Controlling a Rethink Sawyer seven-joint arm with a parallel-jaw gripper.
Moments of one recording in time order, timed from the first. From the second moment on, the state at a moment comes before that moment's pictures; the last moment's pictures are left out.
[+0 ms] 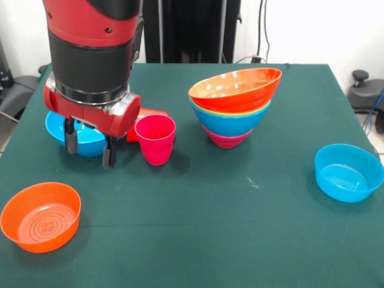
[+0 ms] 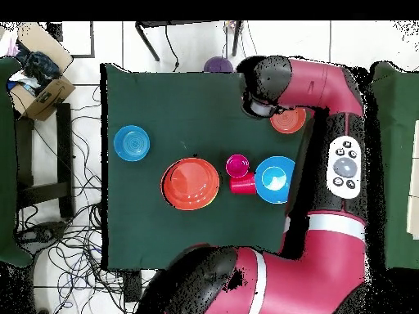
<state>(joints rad) -0.38 -0.38 0.11 0.88 -0.30 1.06 1.93</state>
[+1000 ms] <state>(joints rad) -0.39 -0.38 0.11 0.88 -0.30 1.11 1.93</state>
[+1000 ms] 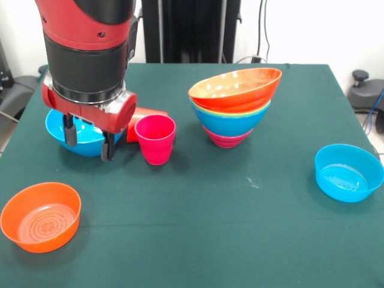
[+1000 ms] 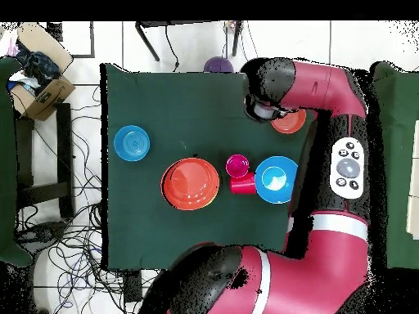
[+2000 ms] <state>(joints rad) -0.39 -0.53 0.07 1.07 -0.30 1.14 1.93</state>
